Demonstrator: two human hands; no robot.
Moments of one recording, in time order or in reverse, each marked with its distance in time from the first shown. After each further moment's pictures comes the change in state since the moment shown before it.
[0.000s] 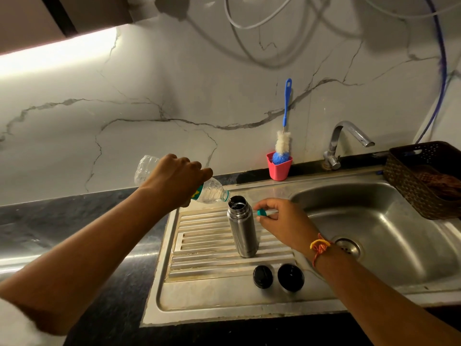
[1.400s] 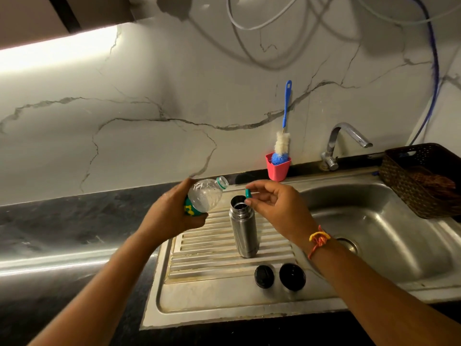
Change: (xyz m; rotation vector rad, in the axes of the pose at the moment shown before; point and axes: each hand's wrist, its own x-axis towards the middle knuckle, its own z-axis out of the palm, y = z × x) left_hand -0.044 0.037 0.073 -1.120 0.201 -0.332; right_hand 0.002 -0.035 0.005 0.236 0.129 -0.221
